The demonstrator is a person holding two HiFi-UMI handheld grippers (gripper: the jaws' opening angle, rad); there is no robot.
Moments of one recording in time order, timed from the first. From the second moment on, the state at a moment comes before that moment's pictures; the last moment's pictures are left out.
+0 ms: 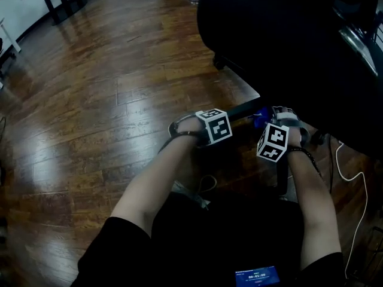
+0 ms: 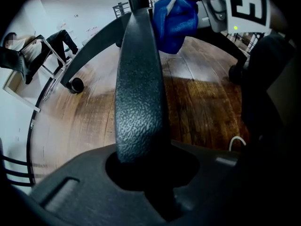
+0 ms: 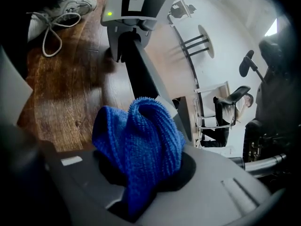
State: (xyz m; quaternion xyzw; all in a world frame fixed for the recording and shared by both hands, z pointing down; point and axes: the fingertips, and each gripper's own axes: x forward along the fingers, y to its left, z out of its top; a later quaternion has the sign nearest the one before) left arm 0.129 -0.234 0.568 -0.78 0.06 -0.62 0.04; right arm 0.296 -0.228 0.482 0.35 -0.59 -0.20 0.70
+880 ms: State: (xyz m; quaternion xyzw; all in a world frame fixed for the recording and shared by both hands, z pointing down) left arm 0.229 -0.181 0.565 -0.81 0.09 -0.57 -0.06; right arm 0.337 -0.194 0.468 0.49 -0.69 -0.05 0.53
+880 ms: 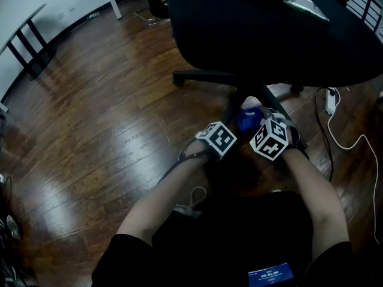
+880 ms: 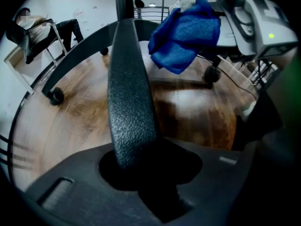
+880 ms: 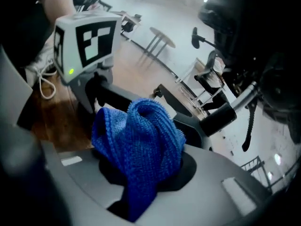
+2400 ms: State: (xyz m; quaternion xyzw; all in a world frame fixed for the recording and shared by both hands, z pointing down) left arm 0.208 -0.067 0.544 -0.86 -0.15 -0.49 0.02; right arm 0.293 -0.216 0.441 0.47 -0.75 -0.07 0.47
